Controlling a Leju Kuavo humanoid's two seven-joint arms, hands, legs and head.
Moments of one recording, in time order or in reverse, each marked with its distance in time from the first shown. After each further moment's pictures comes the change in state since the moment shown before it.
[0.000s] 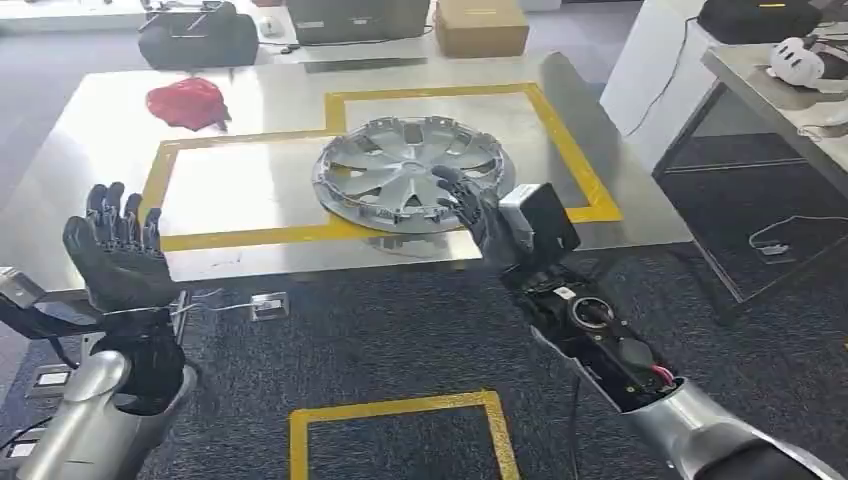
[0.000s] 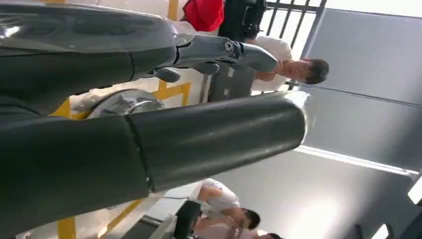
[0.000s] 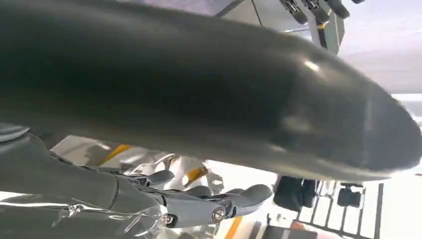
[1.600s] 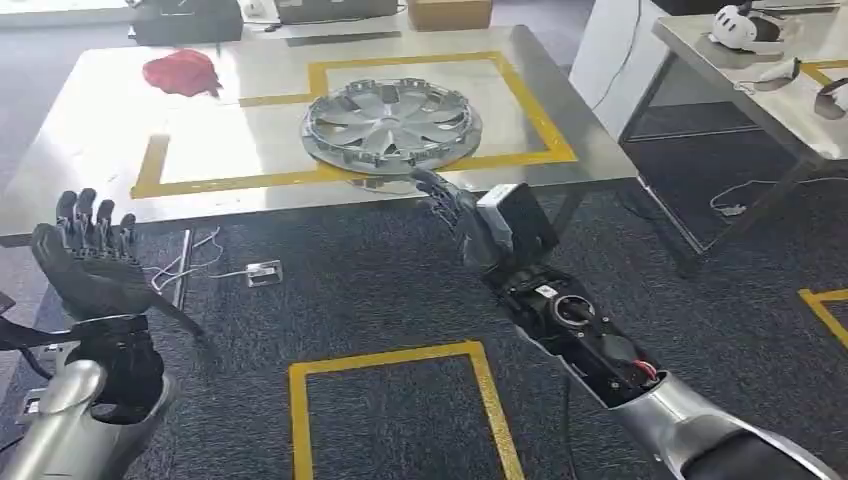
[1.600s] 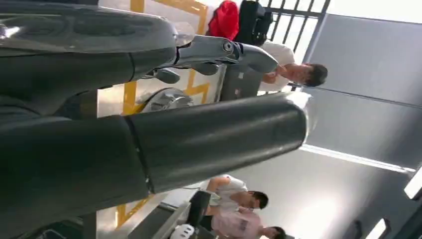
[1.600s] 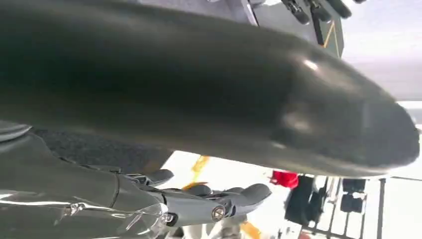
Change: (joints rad) left arm -0.005 0.011 0.000 -0.002 0.015 0.008 0.013; right arm 0.014 0.000 0.002 -0.005 0.001 -0.005 0.008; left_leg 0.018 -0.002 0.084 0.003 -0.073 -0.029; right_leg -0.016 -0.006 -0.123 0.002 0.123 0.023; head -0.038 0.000
